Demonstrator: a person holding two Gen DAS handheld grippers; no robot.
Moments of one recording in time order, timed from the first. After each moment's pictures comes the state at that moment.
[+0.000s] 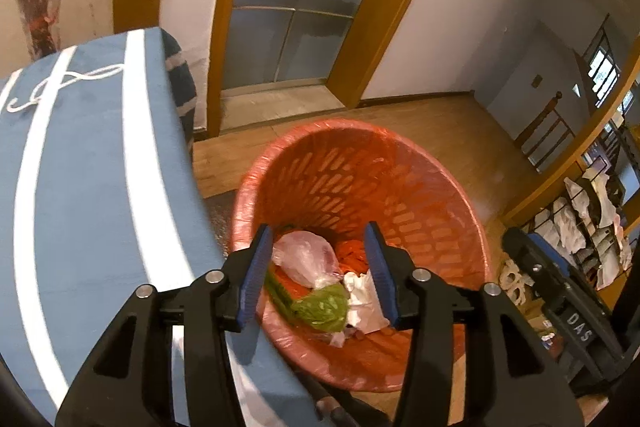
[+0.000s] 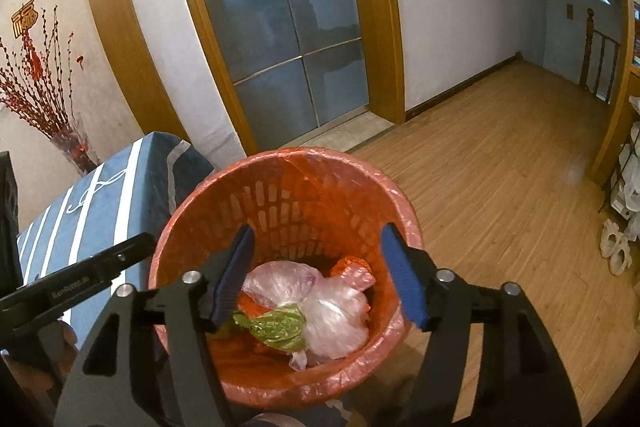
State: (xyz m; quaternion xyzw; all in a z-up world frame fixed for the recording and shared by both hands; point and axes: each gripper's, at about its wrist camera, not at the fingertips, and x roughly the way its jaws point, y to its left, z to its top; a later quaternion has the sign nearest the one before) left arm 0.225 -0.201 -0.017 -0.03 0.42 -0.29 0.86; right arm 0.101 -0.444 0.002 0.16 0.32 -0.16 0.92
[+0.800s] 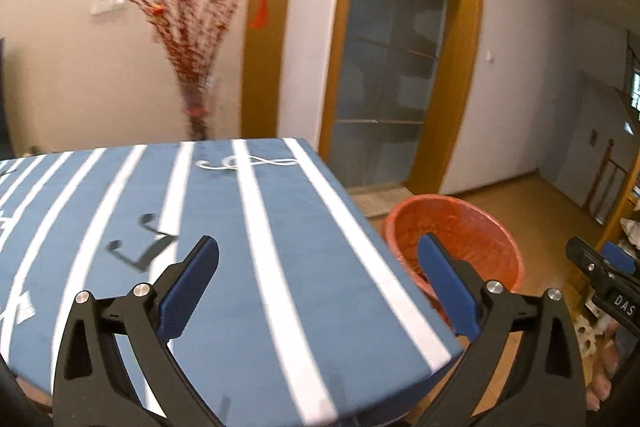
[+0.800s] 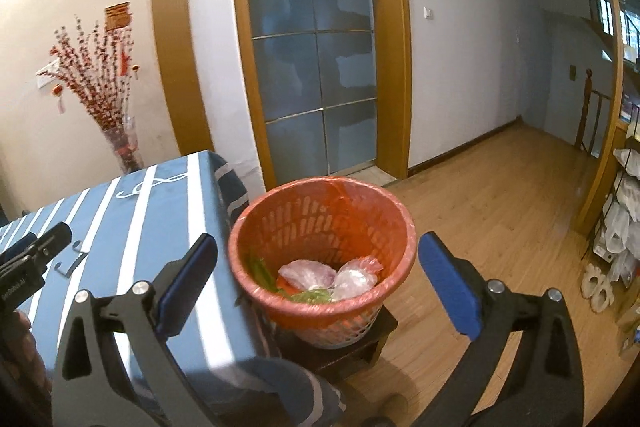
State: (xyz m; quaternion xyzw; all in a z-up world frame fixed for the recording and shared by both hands) left arm 0.072 -0.047 0.054 -0.02 0.23 -0.13 0.96; right arm -0.028 -0.335 0.065 0.09 0.23 -0.15 0.96
